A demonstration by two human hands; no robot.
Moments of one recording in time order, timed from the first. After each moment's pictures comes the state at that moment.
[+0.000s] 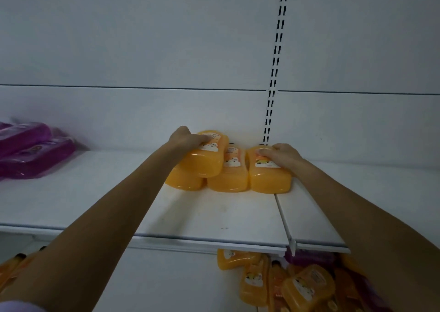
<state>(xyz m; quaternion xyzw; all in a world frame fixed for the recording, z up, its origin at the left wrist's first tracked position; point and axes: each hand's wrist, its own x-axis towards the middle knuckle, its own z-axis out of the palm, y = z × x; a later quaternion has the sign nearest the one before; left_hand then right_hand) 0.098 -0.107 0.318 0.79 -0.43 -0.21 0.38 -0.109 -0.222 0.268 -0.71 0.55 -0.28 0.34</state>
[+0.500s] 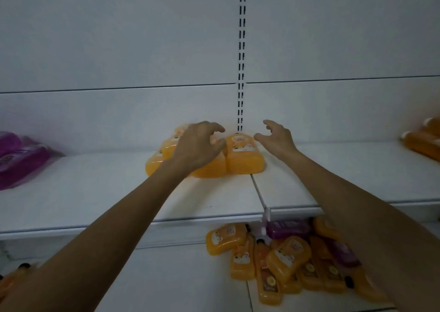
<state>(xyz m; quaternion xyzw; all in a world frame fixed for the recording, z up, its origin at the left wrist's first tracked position) 0.031 -0.062 0.309 0.61 -0.72 0.06 0.33 -0.147 -0.177 0.278 -0.71 0.54 -0.40 0.21</state>
